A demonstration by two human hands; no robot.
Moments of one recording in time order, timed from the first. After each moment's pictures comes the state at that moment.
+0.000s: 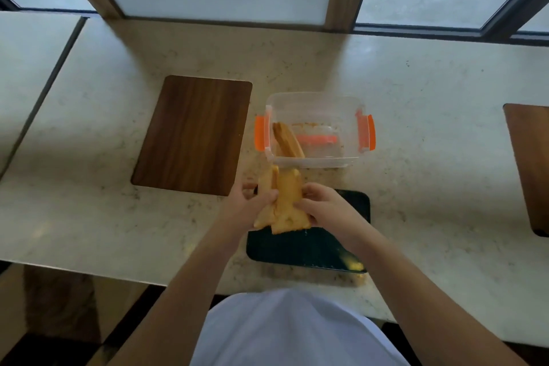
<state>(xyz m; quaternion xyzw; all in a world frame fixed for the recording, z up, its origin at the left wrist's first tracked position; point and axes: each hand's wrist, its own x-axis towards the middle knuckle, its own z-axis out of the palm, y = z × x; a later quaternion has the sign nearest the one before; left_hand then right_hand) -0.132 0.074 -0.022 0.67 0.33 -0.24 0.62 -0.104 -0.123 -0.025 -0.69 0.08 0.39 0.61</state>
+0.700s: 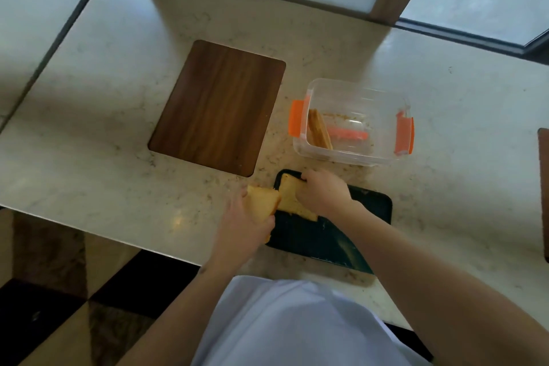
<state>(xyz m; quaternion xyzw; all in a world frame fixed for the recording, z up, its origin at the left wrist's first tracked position) -0.200 0.106 -0.081 0.82 0.30 -0.14 0.46 -0.068 -0.059 -0.098 -0.94 -0.14 0.30 0.09</state>
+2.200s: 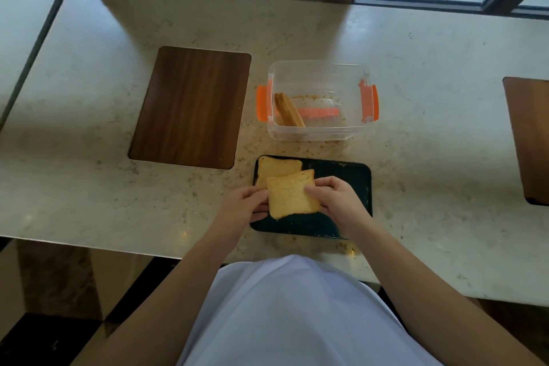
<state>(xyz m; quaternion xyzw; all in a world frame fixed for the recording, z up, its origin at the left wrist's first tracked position) -0.188 0.085 -0.084 0.64 0.31 -0.25 0.66 -0.147 -0.135 -0.078 -0.64 0.24 0.31 0.65</state>
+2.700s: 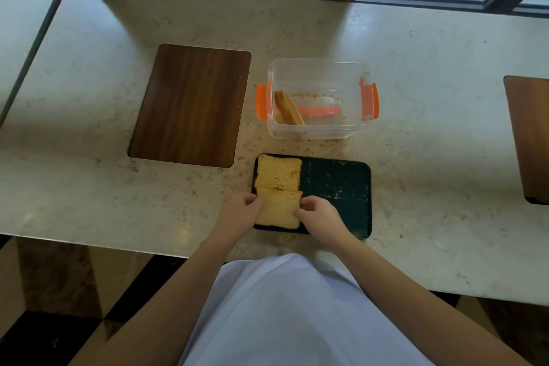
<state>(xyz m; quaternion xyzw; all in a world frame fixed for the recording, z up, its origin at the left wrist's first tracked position) -0.194 0.083 -0.085 0.80 0.23 -0.26 0.49 -0.177 -0.112 -0.103 -0.81 0.15 0.35 0.44</state>
